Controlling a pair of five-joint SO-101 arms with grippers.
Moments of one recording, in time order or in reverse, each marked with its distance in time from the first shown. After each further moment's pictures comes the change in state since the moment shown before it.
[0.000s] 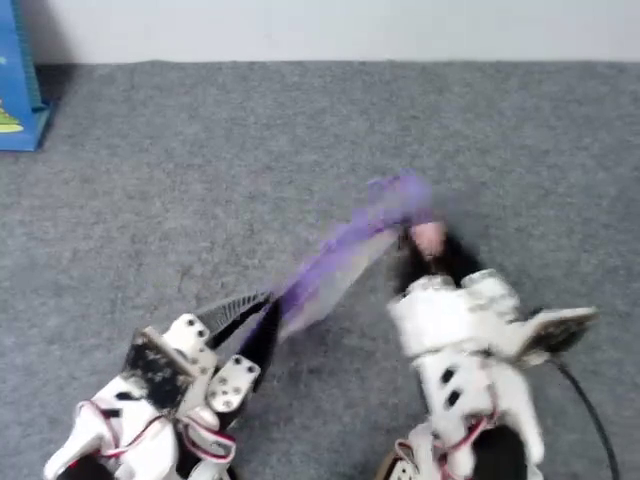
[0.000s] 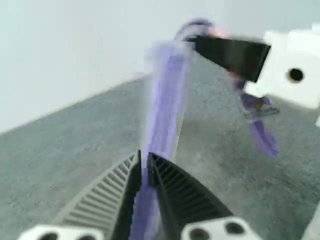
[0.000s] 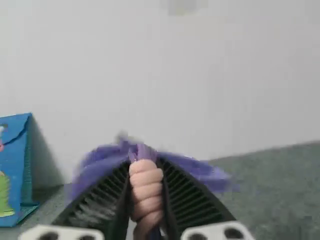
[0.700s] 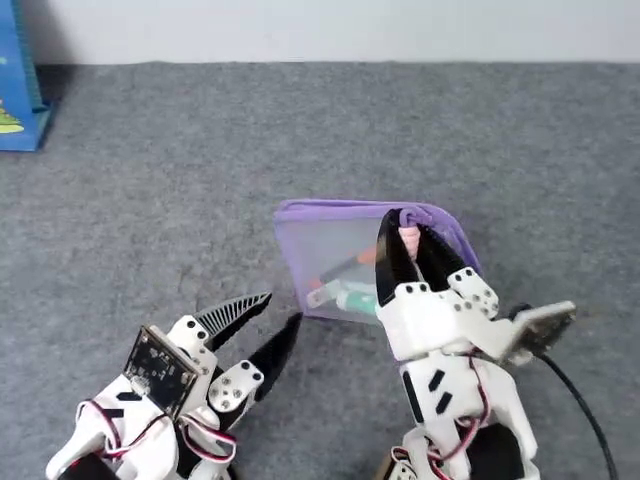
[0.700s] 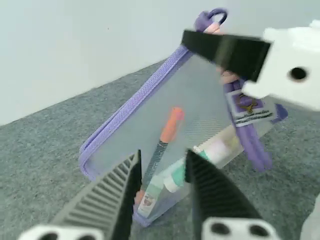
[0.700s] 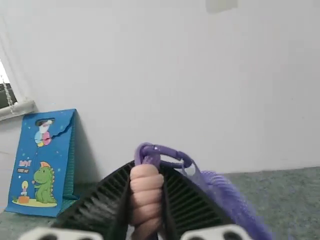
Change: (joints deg) left arm -2.2 0.1 0.1 0.9 1.2; right arm -9.8 -0.2 -2.6 -0.6 0.1
